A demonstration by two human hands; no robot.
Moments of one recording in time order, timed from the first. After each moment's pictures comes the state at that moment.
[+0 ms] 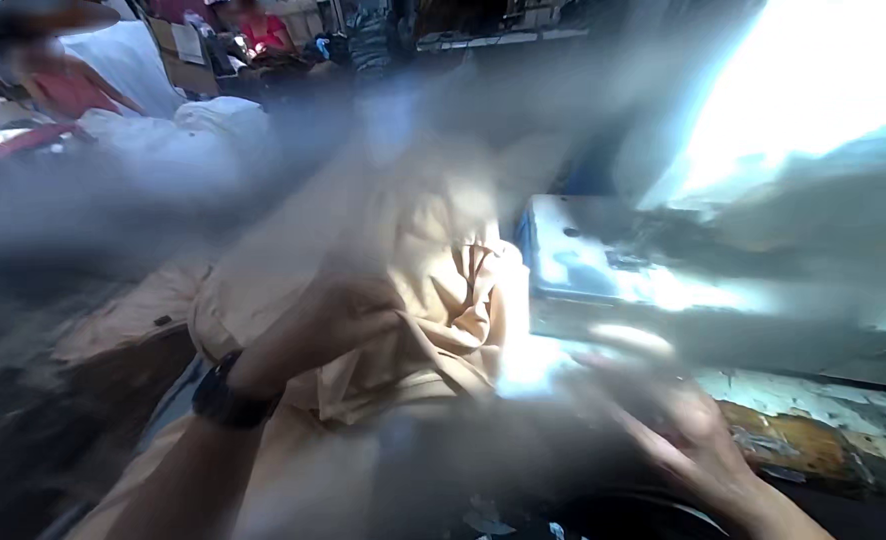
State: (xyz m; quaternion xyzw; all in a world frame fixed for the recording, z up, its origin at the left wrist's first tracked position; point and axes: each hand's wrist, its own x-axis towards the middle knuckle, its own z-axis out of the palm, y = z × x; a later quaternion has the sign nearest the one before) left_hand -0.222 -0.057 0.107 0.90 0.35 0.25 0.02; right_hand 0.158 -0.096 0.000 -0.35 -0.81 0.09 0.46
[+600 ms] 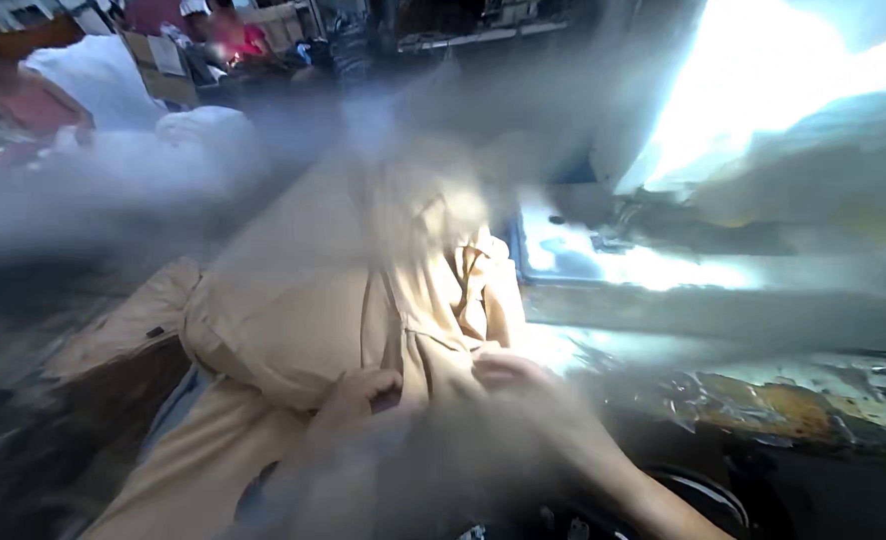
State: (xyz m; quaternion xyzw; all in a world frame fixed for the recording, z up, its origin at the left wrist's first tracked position) left_hand -0.202 -0.125 0.018 0.77 0.50 0.29 0.27; right_hand 0.076 -0.116 -0.021 -0.32 -0.65 0.47 0.50
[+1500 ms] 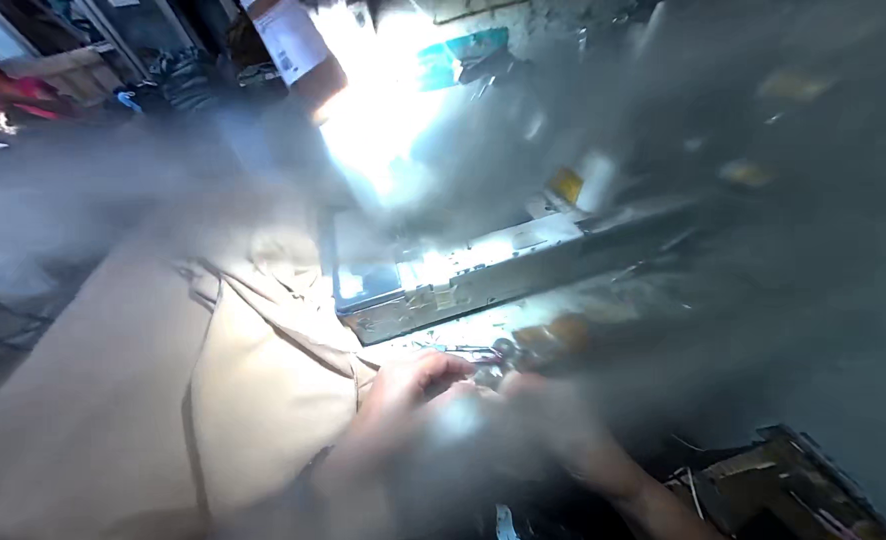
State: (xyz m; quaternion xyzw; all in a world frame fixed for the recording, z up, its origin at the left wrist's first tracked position) left_hand 0.008 -0.090 0.050 0.81 0.31 0.23 0.44; right_hand 0.207 -0.170 -0.033 -0.36 -0.56 0.41 0.62
